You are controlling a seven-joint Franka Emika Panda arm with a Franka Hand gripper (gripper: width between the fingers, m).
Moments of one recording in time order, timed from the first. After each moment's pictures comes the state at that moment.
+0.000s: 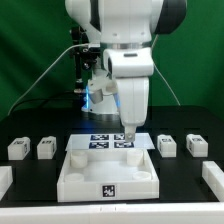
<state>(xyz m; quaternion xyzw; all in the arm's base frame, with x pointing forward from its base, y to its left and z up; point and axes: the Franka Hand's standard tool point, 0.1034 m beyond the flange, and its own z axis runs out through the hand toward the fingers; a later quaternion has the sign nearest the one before) 0.467 0.010 0.068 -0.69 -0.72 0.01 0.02</state>
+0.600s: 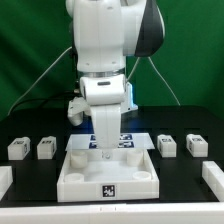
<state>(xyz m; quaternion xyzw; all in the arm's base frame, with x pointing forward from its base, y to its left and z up) 0.444 -0.033 0.026 -0.69 -0.72 0.01 0.04</state>
